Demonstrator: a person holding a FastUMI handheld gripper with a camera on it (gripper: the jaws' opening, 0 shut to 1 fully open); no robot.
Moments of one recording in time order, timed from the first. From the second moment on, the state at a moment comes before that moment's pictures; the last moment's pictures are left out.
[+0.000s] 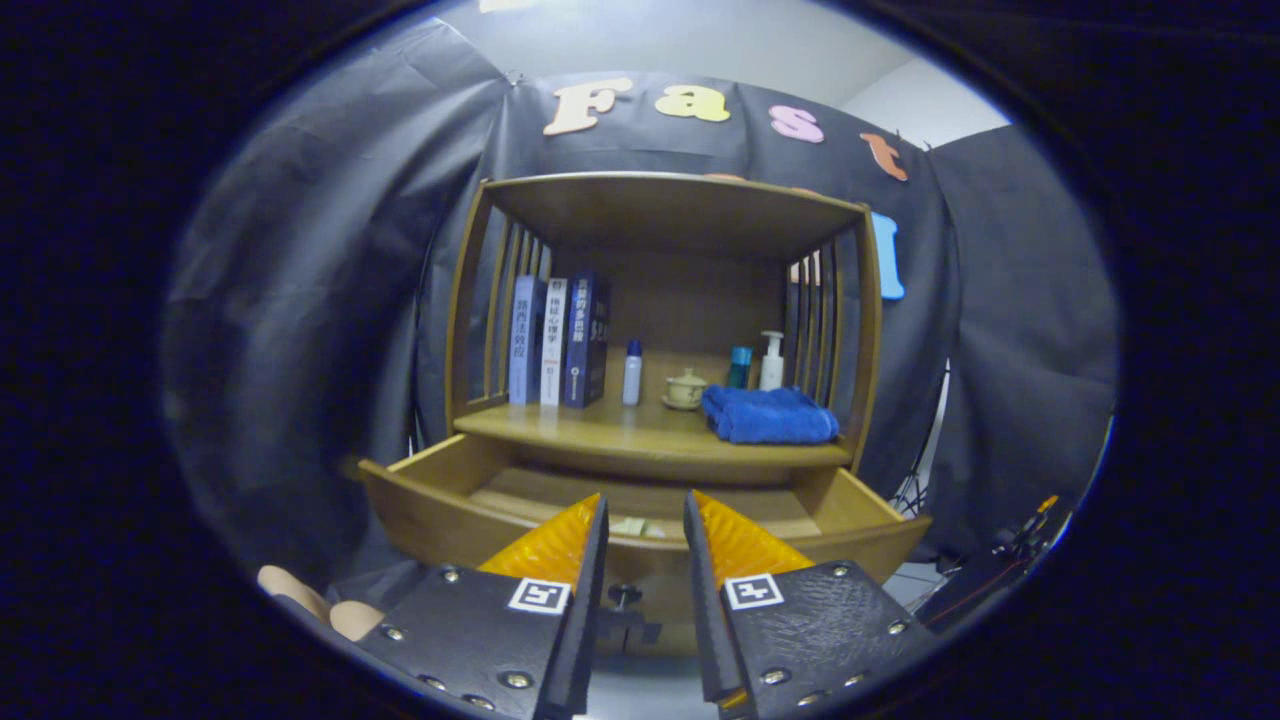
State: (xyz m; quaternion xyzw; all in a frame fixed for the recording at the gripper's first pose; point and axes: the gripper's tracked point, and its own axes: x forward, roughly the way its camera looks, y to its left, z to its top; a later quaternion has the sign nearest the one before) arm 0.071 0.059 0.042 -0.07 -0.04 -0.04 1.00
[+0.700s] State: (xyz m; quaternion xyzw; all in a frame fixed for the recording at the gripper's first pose) arm 0.198 0.046 0.018 -0.07 0.15 0.01 0.99
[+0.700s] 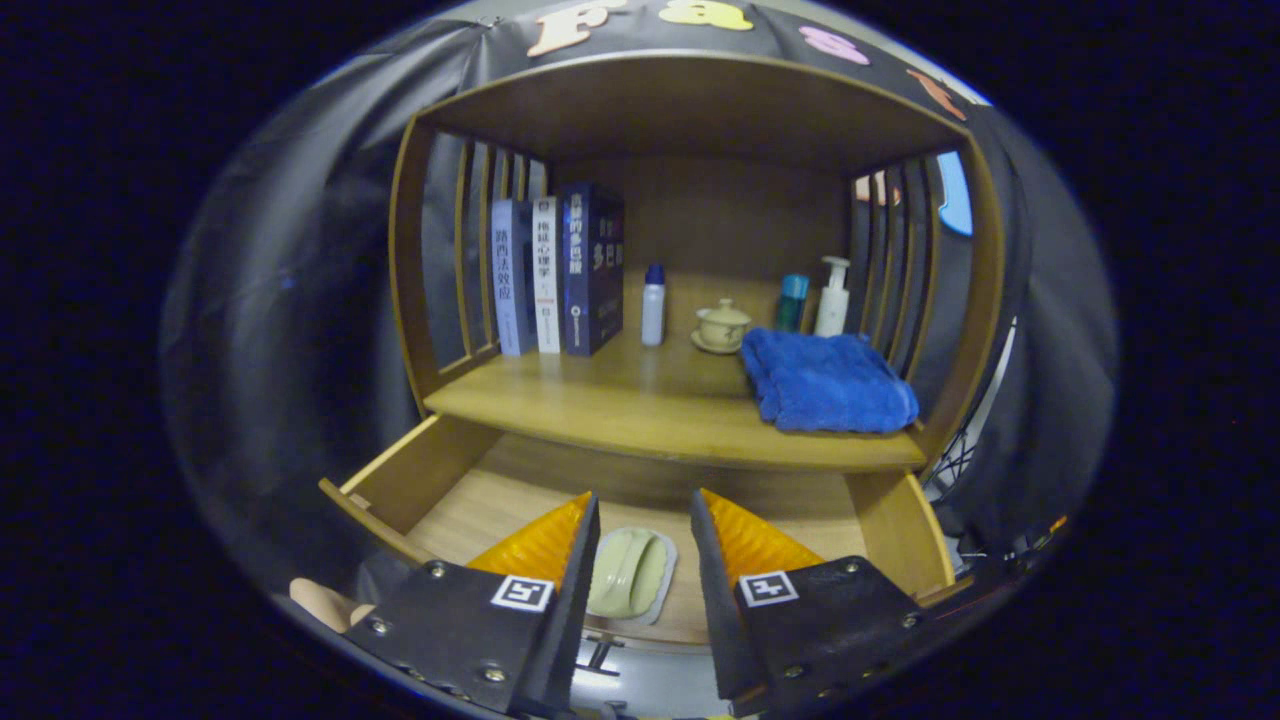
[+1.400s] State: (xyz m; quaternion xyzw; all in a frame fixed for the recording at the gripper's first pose) arm 0.261 0.044 -0.082 -0.08 0.31 -0.02 0.95
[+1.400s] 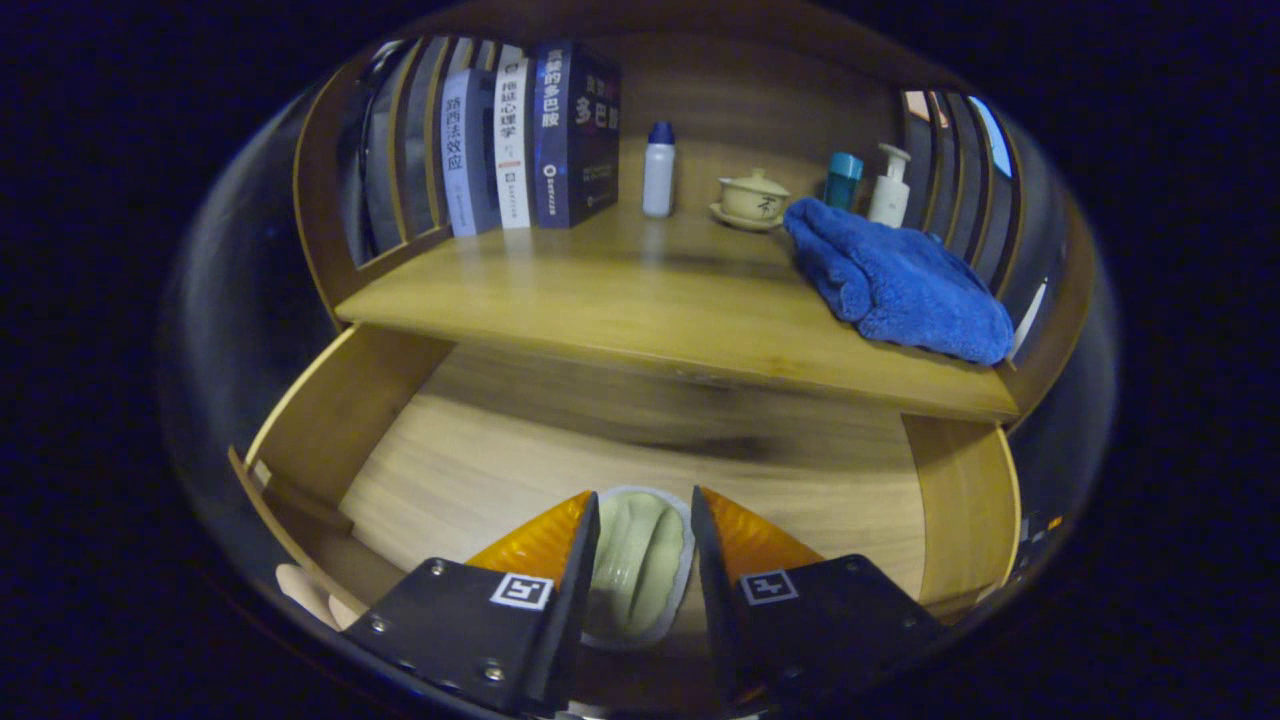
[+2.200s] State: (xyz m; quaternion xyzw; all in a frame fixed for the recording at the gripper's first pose) arm 0.263 0.049 -0.074 -0.07 0.29 0.00 0.96
